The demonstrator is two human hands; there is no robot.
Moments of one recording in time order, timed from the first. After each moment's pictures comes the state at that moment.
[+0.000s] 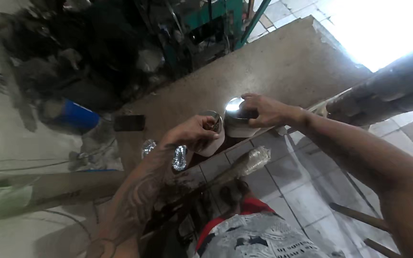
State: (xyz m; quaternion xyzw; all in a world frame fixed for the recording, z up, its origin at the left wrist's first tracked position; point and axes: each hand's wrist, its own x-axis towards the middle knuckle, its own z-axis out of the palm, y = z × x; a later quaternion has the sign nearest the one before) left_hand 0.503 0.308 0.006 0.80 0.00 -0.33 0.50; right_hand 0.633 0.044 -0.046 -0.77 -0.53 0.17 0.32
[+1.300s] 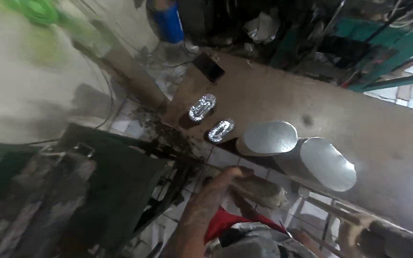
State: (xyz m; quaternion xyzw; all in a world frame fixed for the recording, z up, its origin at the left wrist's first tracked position) left_hand 0.402 0.231 -0.180 0.72 0.29 -0.34 0.53; right_hand 0.526 -0.131 -0.185 -0.77 -0.35 0.53 0.00
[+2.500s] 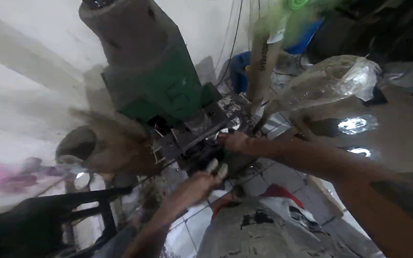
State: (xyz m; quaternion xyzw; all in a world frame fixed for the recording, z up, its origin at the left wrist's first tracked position) left_hand -0.136 0.178 0.017 0.78 0.50 -0.04 0.37; right_hand 0.036 0.353 -0.095 -0.22 -0.96 0.15 -0.09
